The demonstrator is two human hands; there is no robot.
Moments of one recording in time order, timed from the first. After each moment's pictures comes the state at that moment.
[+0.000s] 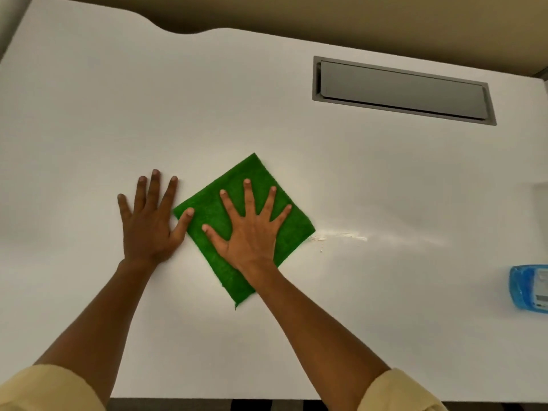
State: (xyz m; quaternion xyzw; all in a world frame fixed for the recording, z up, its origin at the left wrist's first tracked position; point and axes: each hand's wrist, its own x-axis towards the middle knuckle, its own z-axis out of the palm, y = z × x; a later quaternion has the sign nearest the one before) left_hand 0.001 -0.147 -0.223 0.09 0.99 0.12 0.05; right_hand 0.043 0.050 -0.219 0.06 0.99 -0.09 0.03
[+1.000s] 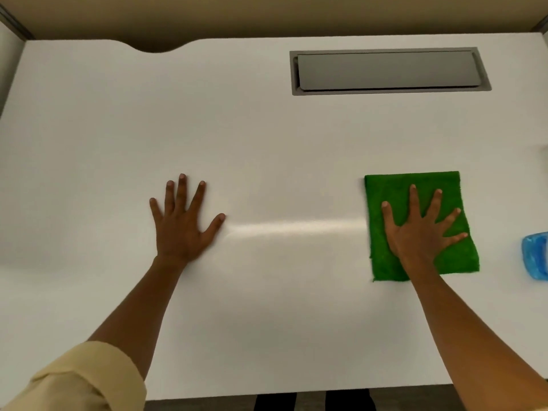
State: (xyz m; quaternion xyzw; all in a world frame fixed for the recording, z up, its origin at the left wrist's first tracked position) left_hand -0.007 -0.088 -0.220 0.12 0.99 0.06 0.07; right_hand 0.127 0.345 -0.215 0.43 0.90 -0.08 0.06
